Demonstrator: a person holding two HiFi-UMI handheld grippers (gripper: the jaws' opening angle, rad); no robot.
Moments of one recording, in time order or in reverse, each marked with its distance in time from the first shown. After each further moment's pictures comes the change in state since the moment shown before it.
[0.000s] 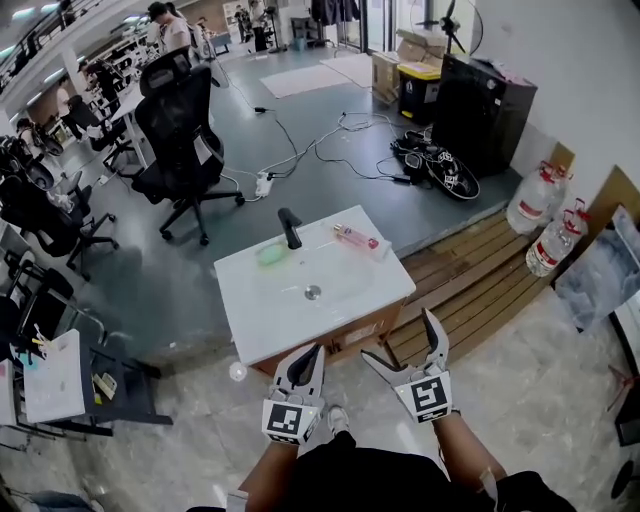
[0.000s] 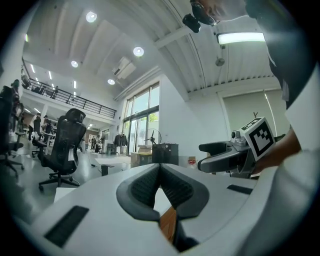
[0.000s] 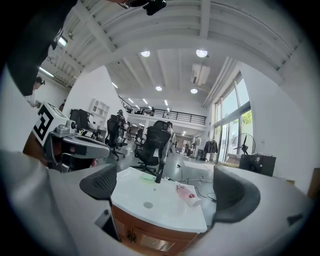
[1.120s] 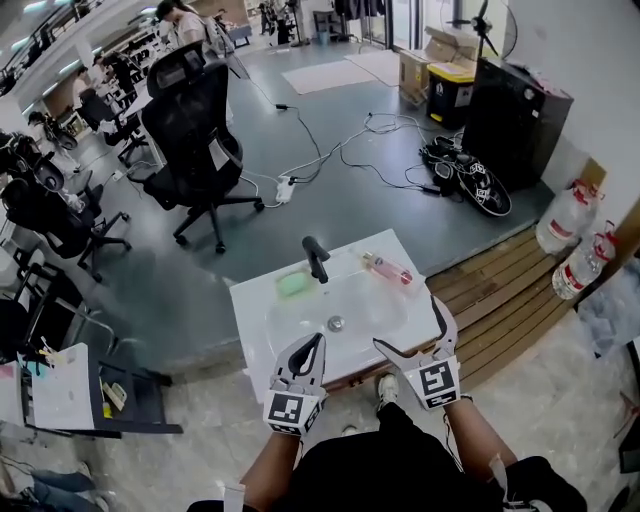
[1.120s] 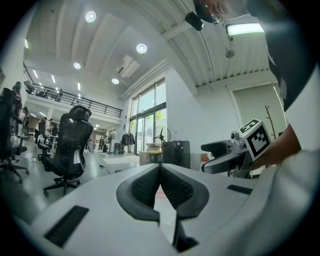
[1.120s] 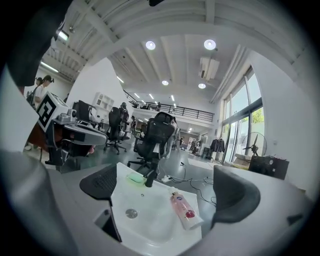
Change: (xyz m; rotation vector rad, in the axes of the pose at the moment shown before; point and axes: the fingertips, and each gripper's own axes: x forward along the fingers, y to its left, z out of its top) left arm 0.135 0.156 -0.004 0.010 0.030 0.077; right arm 0.204 -0.071 -0.021 -0.032 0.066 0.070
